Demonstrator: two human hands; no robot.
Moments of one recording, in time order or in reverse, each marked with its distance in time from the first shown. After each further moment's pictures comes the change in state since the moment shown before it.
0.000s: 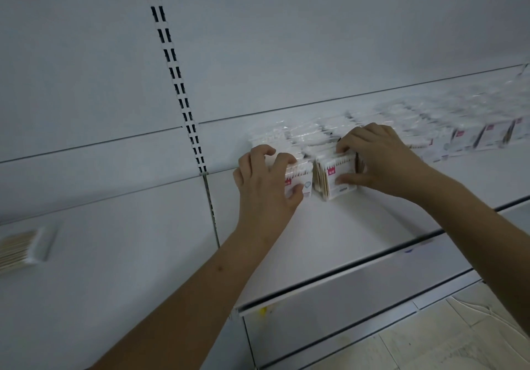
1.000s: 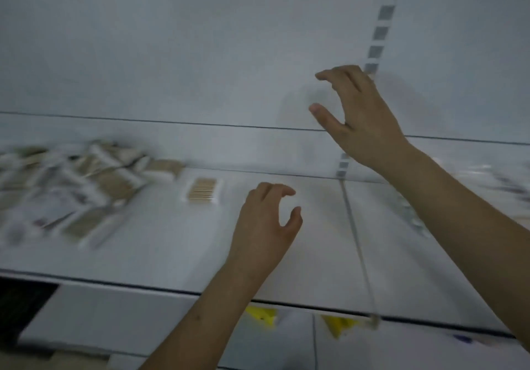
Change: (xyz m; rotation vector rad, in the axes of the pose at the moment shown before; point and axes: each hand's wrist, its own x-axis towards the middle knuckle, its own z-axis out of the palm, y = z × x) left_hand -0.097 -0.127 -0.171 -0.085 0.039 -0.384; right_hand 0.177 -0.263 -0.017 0.412 0.363 -0.322
